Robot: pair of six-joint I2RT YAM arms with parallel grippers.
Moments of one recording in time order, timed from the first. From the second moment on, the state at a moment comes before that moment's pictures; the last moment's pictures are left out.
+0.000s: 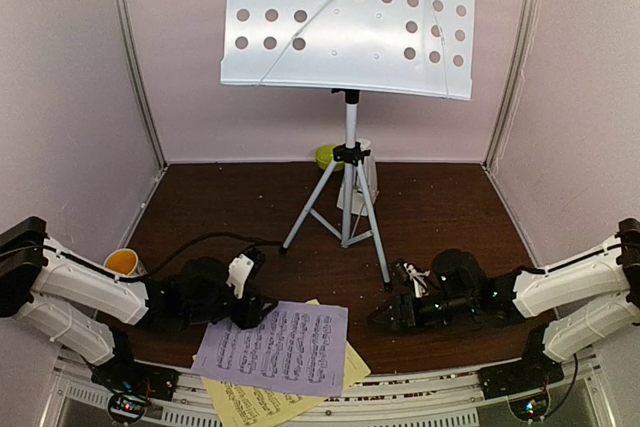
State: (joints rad) left arm -1.02 1.34 0.34 0.40 -0.16 -0.32; right arm 0.96 1.29 0.35 0.31 -0.35 0.92
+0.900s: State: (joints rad) left arm -1.06 1.51 0.32 0.60 -0.20 -0.41; right arm 1.02 1.77 0.49 0.78 -0.44 1.21
